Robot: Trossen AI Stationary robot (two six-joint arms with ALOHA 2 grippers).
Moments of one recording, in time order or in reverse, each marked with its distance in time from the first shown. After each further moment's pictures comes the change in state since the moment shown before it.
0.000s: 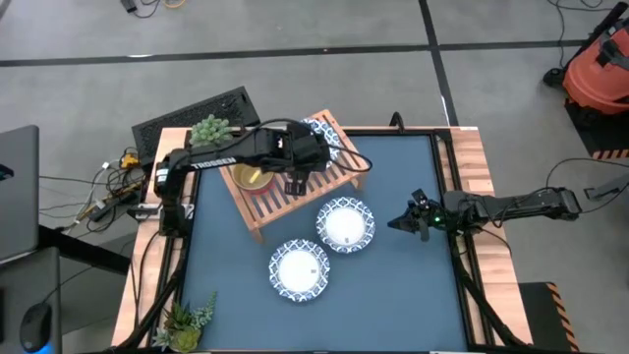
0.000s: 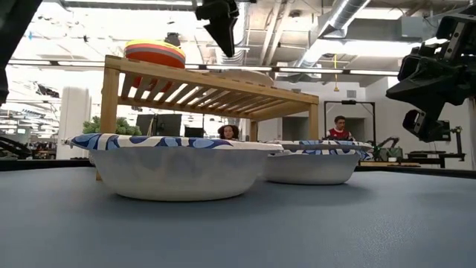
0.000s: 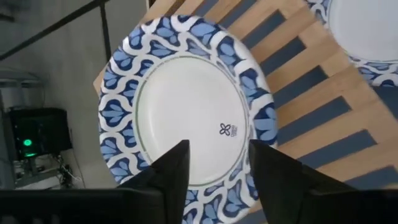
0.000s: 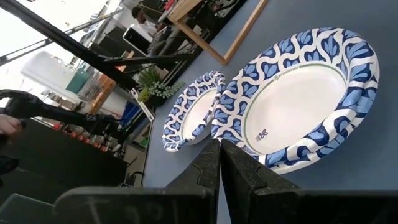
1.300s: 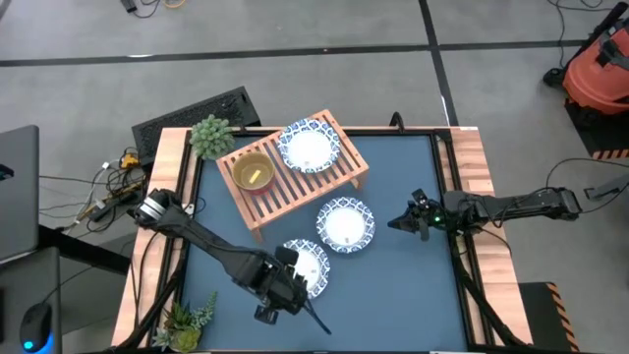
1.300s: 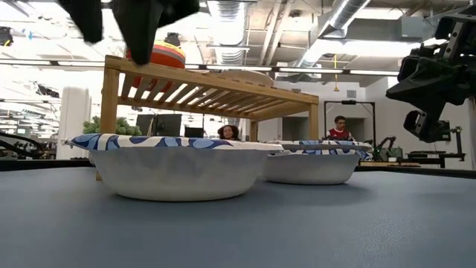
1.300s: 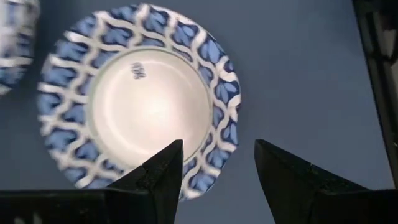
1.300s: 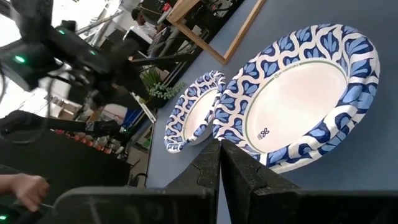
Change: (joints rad) left arm -0.647 -0.001 -0.427 0.249 0.358 -0.588; right arm 0.000 0.000 0.000 0.000 0.000 0.030
